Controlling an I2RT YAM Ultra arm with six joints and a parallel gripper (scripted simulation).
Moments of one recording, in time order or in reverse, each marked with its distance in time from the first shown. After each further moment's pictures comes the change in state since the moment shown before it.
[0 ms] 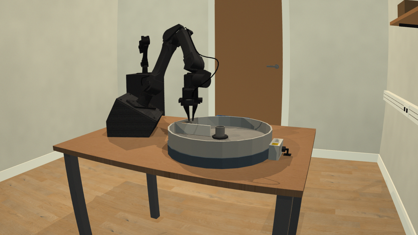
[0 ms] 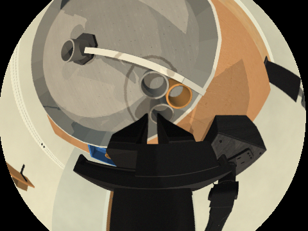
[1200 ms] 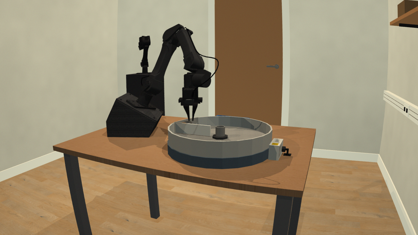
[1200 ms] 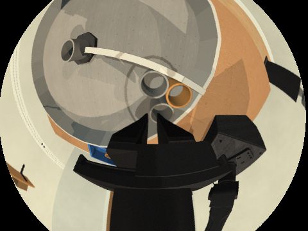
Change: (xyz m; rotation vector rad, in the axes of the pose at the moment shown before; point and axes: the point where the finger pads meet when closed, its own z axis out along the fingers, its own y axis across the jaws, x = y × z) arm 0.000 0.000 -0.001 0.000 0.000 0.000
